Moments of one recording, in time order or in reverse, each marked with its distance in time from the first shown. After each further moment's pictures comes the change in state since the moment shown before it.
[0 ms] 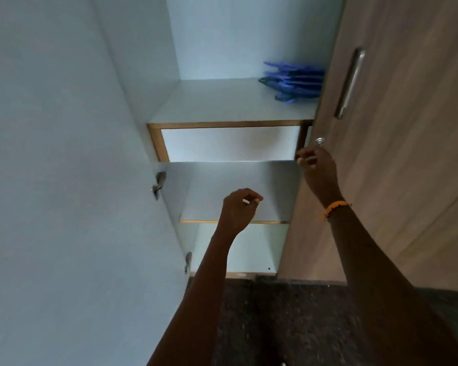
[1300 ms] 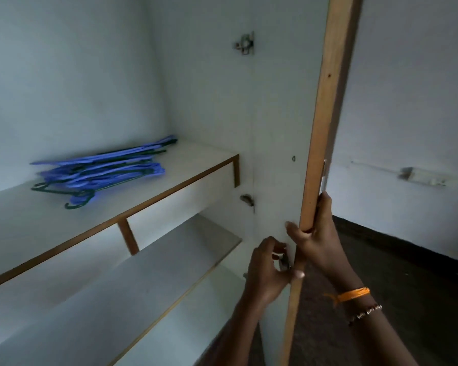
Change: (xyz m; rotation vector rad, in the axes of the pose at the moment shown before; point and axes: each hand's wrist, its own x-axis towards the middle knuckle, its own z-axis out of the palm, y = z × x) left_hand -0.017 0.149 0.233 -0.195 -0.847 0.554; right_hand -0.091 -0.025 -0.235 -0.211 0.564 0.165
